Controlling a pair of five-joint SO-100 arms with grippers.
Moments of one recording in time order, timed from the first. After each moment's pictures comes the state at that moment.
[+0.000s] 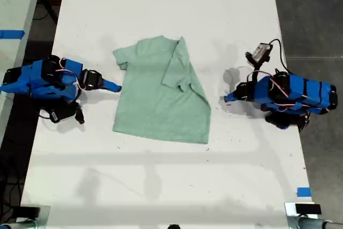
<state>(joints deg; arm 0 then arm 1) -11.1 206.1 183.5 59.1 15.8 13.5 200.1 174.9 73.6 -14.2</state>
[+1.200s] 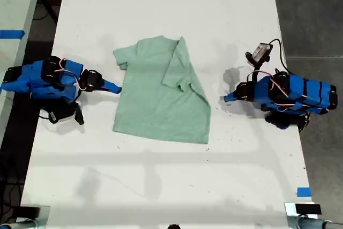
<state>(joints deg) -7.6 206.1 181.7 53.9 10.4 13.5 200.1 174.9 73.6 -14.2</state>
